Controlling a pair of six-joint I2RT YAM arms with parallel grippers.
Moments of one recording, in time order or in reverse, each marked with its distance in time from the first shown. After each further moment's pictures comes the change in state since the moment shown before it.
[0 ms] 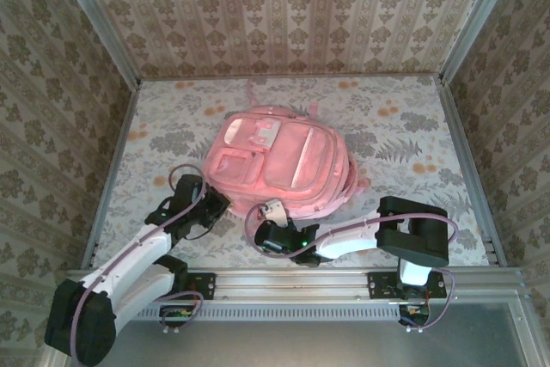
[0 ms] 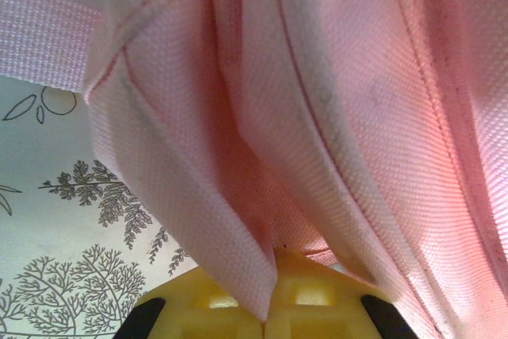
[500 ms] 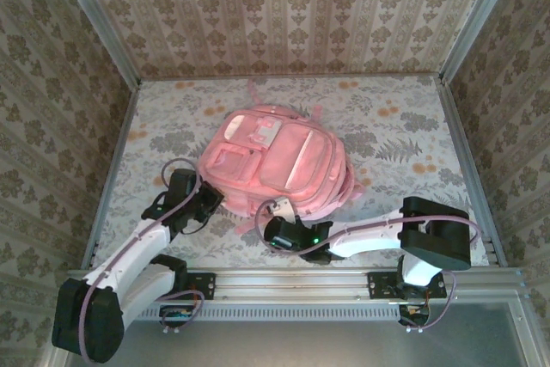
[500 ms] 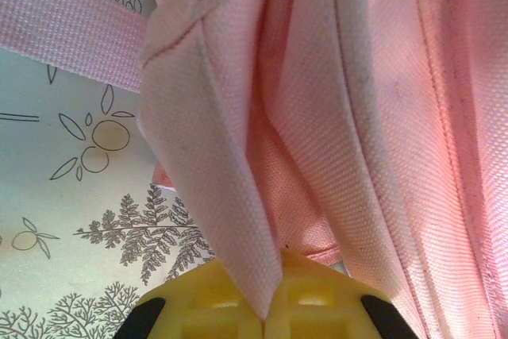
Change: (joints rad) left arm 0.097 0.035 0.041 -0.024 0.014 0.056; right arm -0.042 -0.130 -0.059 -0.066 -0.062 -0.022
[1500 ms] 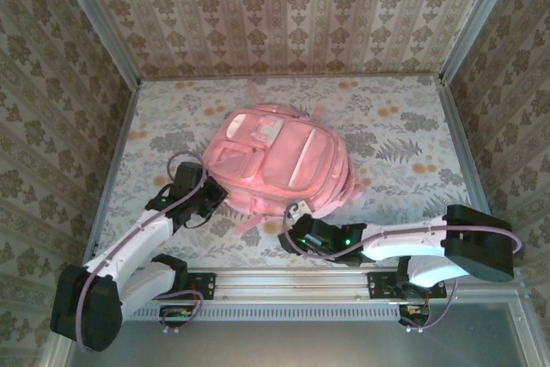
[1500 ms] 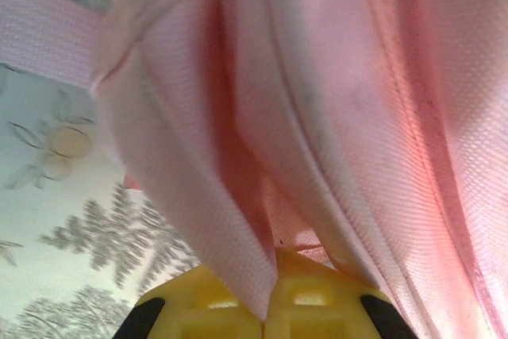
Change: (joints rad) left arm -0.098 0.075 0.087 -0.021 -0.036 0.010; right arm -0.024 -0.269 -0.236 0.097 -0.118 -0.164
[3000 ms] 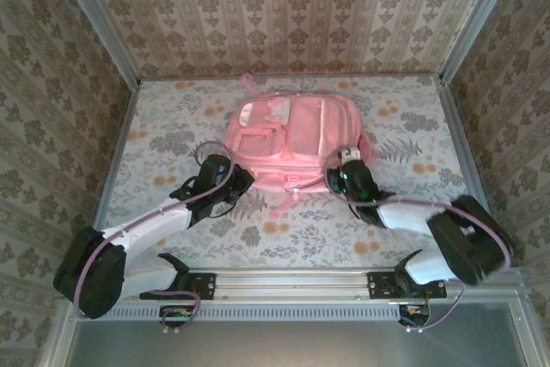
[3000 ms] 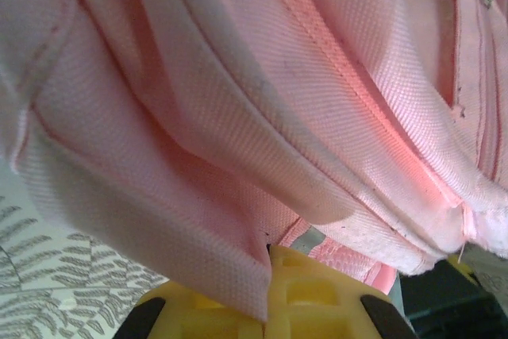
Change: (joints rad) left arm -0.188 0.205 0.050 0.346 -0.092 -0.060; right arm -0.730 0.135 0.003 0.273 -0.139 -0.208
